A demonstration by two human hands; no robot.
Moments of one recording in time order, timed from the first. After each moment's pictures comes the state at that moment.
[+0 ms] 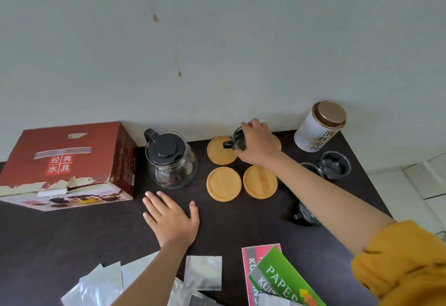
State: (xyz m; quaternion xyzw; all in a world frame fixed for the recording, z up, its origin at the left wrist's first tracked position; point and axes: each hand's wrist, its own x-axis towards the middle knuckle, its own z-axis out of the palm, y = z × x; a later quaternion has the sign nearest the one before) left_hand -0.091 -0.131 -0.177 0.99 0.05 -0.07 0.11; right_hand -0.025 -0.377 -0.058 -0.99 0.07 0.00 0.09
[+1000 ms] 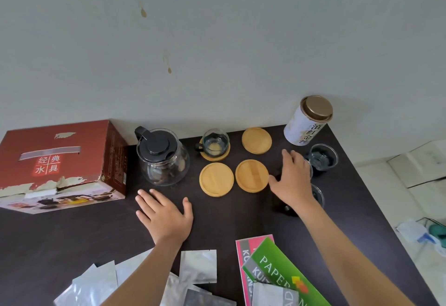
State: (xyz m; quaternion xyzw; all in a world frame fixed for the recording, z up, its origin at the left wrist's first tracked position) left_hand -0.092 -0.132 -0.176 0.99 0.04 -0.06 0.13; right_hand -0.148 -0.404 -0.083 -0.94 0.31 0.02 0.14
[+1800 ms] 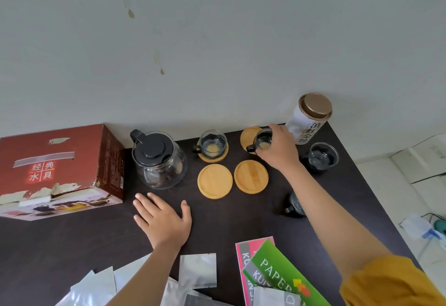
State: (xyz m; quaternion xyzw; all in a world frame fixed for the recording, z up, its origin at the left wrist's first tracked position) left_hand -0.092 -0.132 -0.179 0.99 0.04 -0.06 0.13; right_hand -0.074 -0.430 -0.078 -0.93 0.27 -0.04 0.24
